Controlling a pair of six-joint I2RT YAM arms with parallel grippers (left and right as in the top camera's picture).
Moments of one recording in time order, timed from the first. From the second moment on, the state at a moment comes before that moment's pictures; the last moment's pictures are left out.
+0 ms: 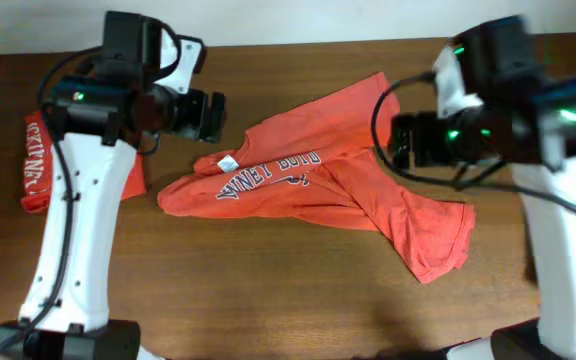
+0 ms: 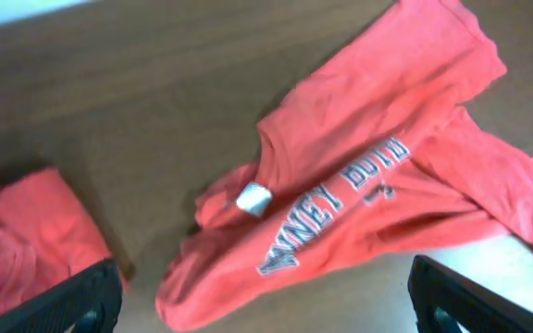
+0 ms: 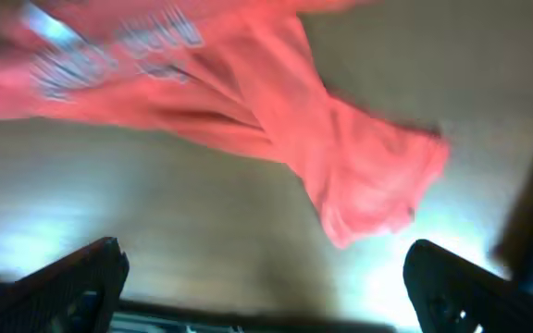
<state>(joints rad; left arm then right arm) -0.18 1.71 1.97 -1.23 0.13 0.09 0.21 1.62 2.05 -1.69 -0.04 0.21</state>
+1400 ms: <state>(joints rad) -0.17 1.88 1.97 -1.07 0.13 0.16 0.00 1.62 0.95 -0.86 -0.13 0.07</state>
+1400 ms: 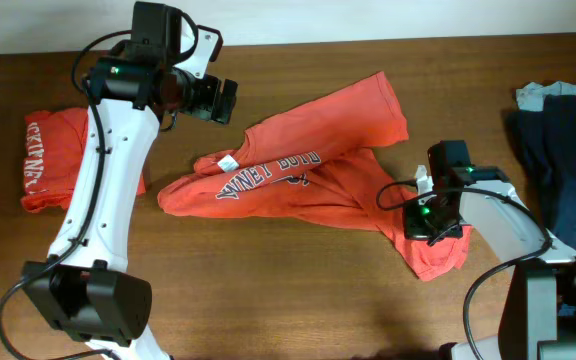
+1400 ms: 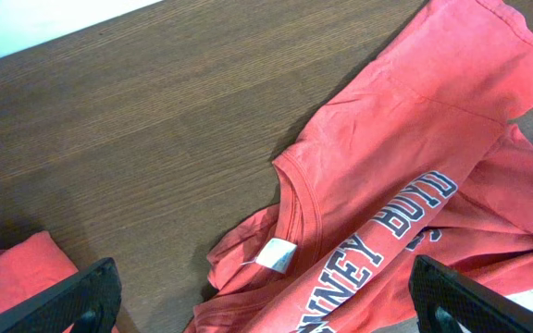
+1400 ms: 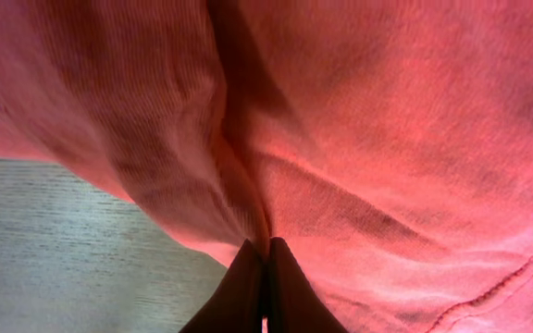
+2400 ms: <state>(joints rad) -0.17 1.93 2.10 -1.04 0.40 0.32 0.00 1.61 2.10 -1.52 0.03 -0.05</state>
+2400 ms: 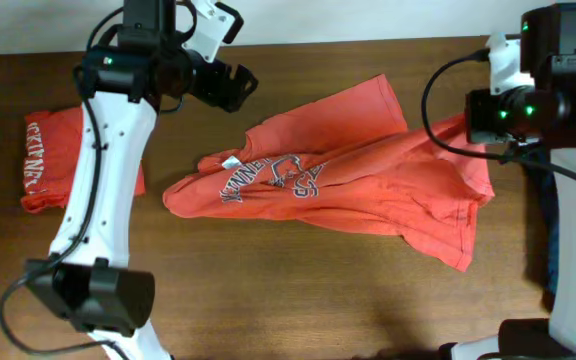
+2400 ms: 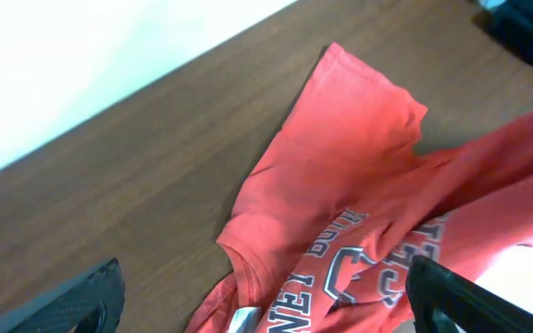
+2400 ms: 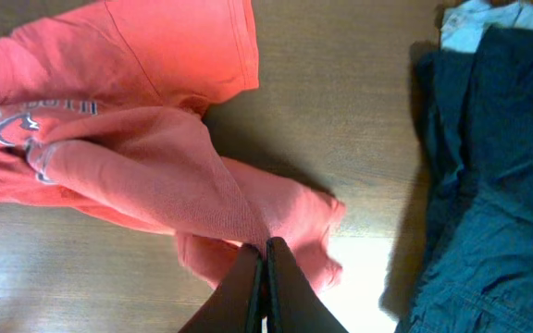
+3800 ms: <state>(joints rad) -0.26 2.46 2.10 -0.92 0.21 0.18 0.00 1.66 2.13 -1.51 0.01 -0.06</state>
